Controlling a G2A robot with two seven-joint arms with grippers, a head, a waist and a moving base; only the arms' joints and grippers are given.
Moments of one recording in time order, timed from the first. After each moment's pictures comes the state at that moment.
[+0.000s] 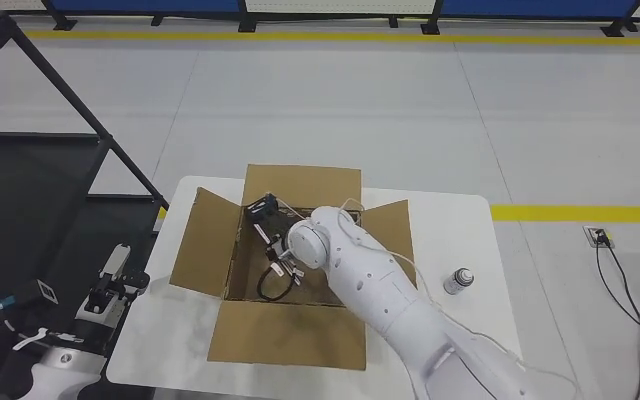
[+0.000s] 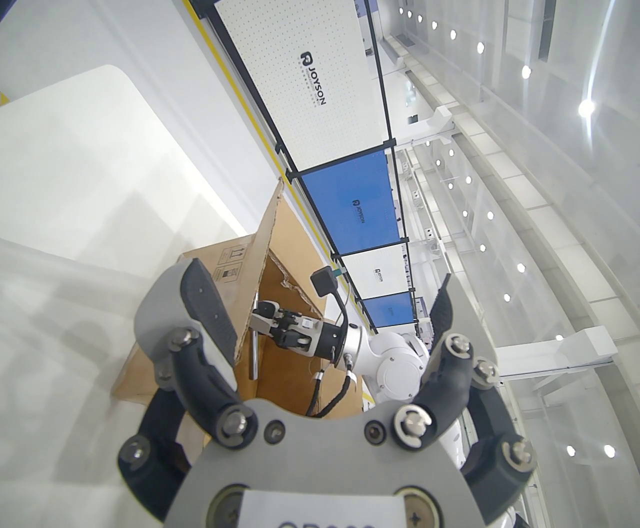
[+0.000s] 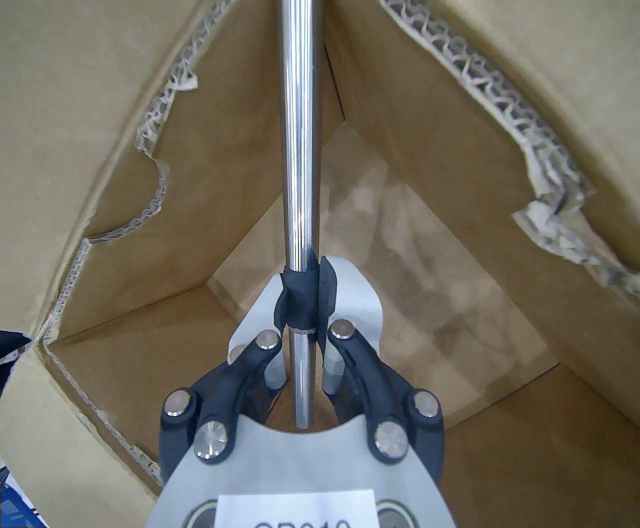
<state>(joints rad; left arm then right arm) 1.66 -1.21 -1.97 -2.12 -0.14 0.06 -0.33 -0.20 -1.83 0.67 -0.54 -0.79 -0.12 0.83</state>
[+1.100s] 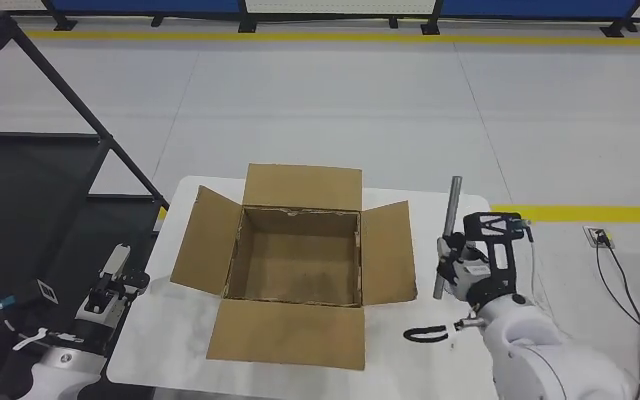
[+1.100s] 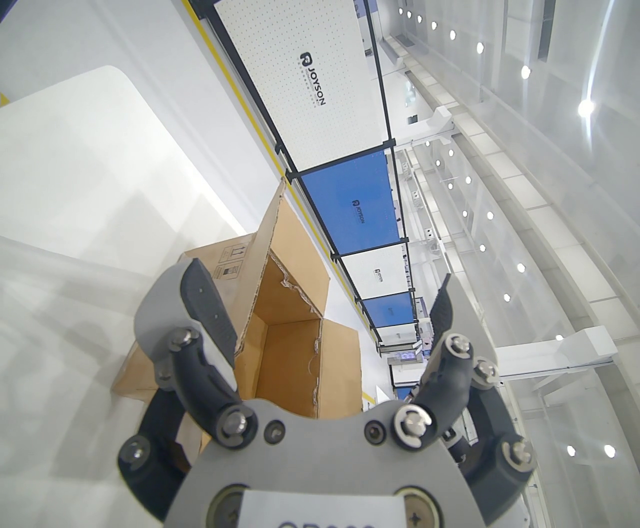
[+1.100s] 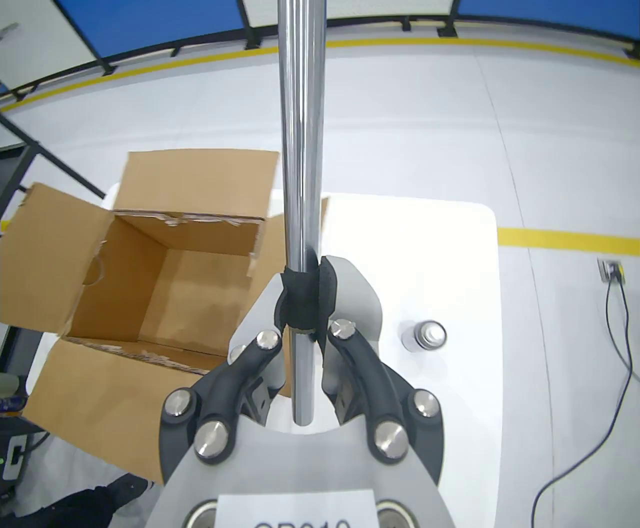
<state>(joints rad) 1.66 -1.21 -1.97 -2.12 -0.14 0.06 -0.33 -1.29 -1.52 1.54 -2.35 -1.41 0.14 1.13</state>
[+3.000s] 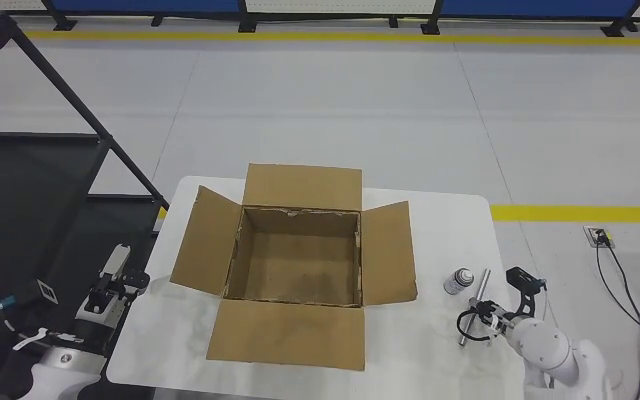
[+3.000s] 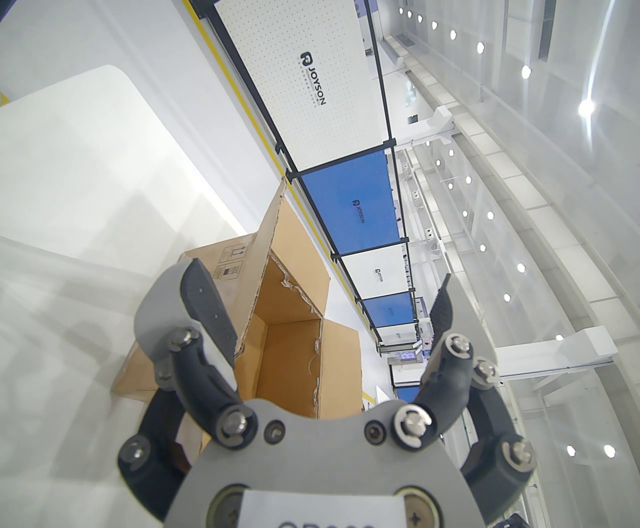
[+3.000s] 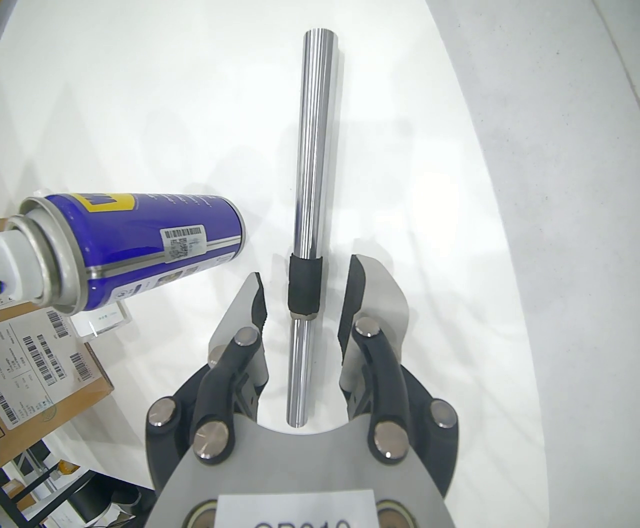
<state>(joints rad) 1.66 -1.21 -1.97 -2.12 -0.14 0.06 -0.33 -1.23 -1.42 1.87 -1.54 -1.04 0.14 0.96</state>
